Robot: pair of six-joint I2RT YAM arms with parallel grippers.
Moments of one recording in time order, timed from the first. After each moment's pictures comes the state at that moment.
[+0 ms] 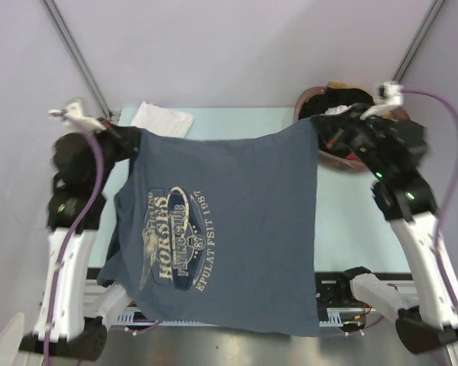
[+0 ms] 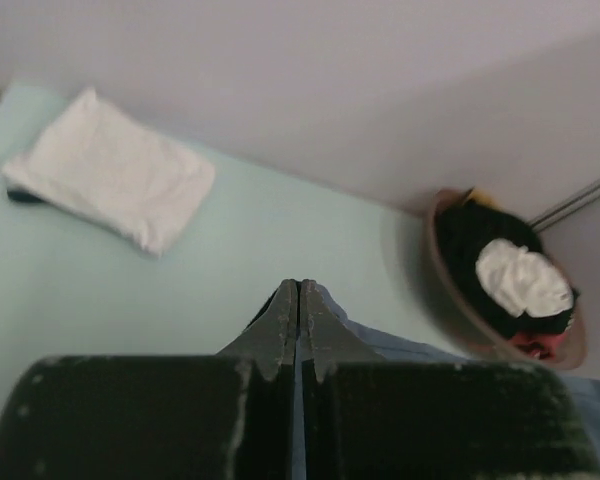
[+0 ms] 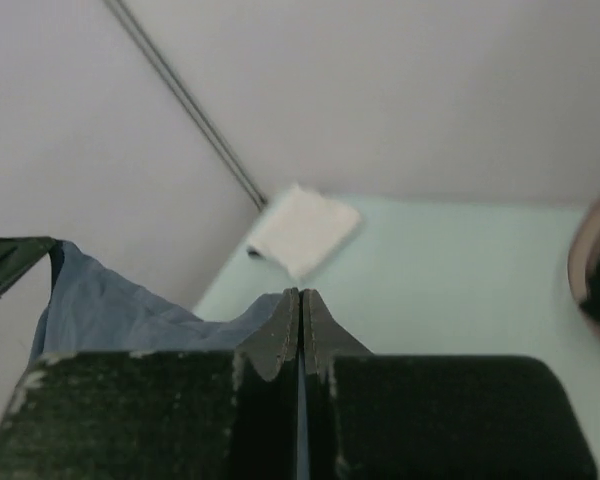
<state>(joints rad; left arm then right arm) -0.09 0.85 1.39 -0.55 0.00 -0.47 0.29 0.93 1.44 -0.33 -0.26 0.45</state>
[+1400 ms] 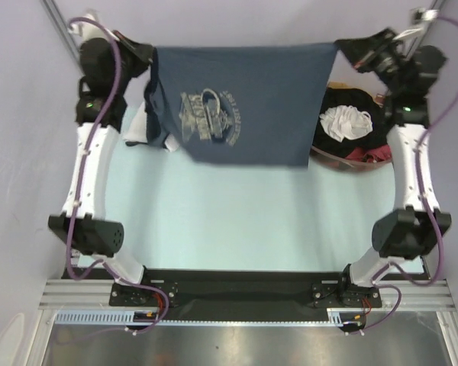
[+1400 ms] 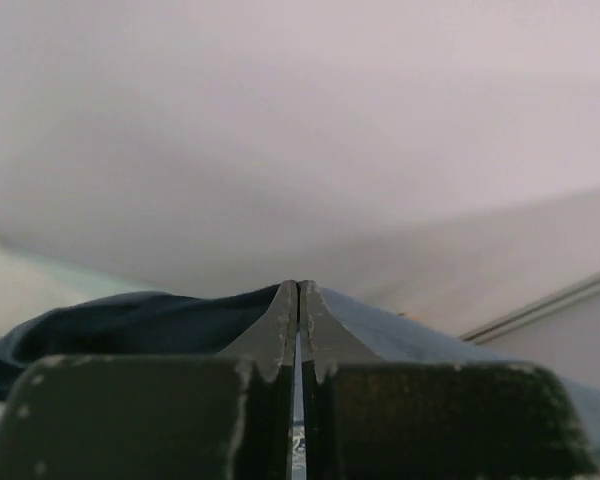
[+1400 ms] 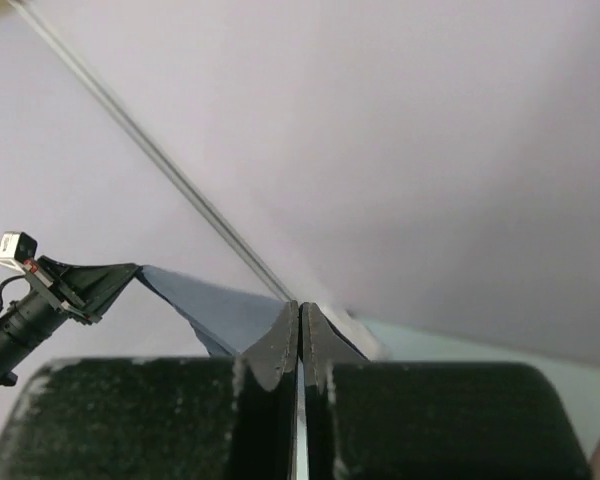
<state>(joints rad) -0.09 1.68 1.97 -0.32 0.00 -0.66 -0.08 1.68 1.82 0.15 -0.67 0.79</state>
